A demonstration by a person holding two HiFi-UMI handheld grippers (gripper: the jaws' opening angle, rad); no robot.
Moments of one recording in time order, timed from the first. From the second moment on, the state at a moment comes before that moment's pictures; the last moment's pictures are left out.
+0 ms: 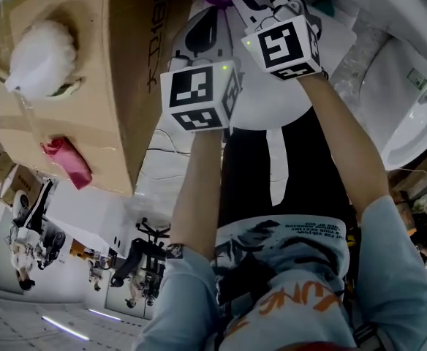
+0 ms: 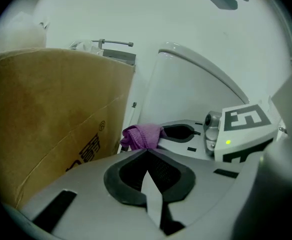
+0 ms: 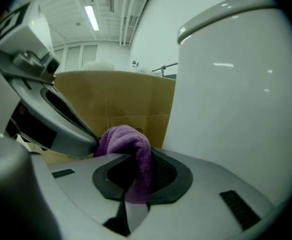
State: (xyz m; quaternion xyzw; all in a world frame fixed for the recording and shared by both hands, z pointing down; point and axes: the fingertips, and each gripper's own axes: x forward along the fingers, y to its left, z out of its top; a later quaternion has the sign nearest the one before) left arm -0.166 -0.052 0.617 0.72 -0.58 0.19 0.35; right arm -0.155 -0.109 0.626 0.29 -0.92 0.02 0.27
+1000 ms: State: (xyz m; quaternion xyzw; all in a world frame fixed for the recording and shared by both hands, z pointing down) left arm -0.178 -0.039 0.631 0.70 -0.57 0.19 0.37; right arm -0.150 -0.130 0.693 0.32 -0.87 0.04 0.36
